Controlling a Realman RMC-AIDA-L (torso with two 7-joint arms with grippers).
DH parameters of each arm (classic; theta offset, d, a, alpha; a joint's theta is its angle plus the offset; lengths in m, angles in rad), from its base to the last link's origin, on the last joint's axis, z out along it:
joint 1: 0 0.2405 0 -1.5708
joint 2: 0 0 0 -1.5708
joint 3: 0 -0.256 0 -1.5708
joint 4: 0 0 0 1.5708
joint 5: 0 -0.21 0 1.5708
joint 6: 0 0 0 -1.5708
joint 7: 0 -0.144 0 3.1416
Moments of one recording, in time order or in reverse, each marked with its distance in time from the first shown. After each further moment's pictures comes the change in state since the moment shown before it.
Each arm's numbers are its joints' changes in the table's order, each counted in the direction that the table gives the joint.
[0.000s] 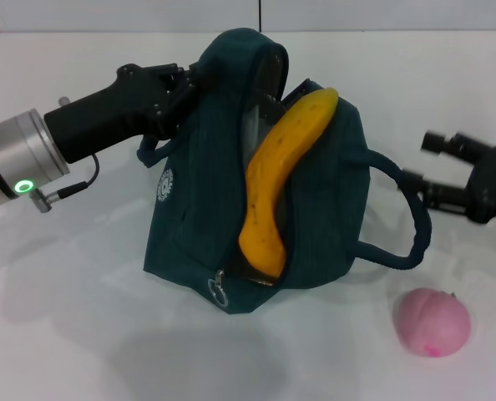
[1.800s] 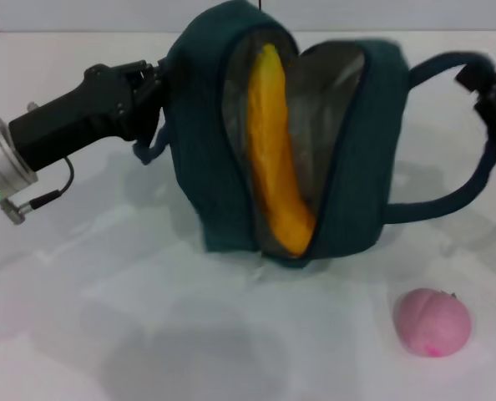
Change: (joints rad) left arm 0.052 0.021 0.001 0.009 0.044 0.100 0.056; right arm 0.013 0.090 -0.103 -0.152 -0.285 -0.208 0.335
